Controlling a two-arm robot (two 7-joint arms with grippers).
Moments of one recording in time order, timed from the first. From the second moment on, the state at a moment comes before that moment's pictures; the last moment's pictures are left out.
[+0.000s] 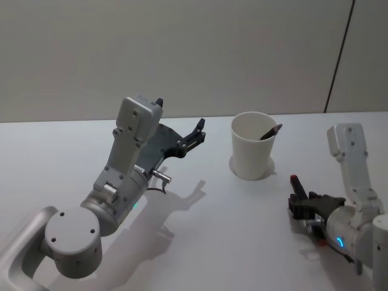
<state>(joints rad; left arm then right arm) -0.24 0.38 0.45 -1.63 -0.20 0.01 -0.01 0.04 0.06 -0.20 -1.78 0.17 0.84 -0.11</state>
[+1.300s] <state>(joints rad) -0.24 0.38 0.45 -1.63 -0.20 0.01 -0.01 0.04 0.06 -0.20 -1.78 0.16 0.82 -0.09</state>
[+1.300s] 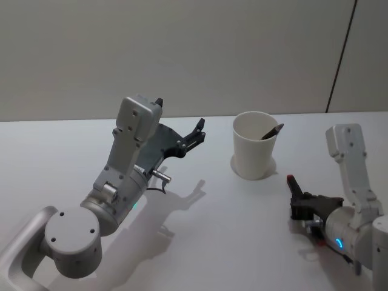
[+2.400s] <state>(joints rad) -0.24 0.38 0.45 -1.63 -0.20 0.01 -0.01 0.00 0.10 -0.17 -1.86 0.19 0.41 0.05</state>
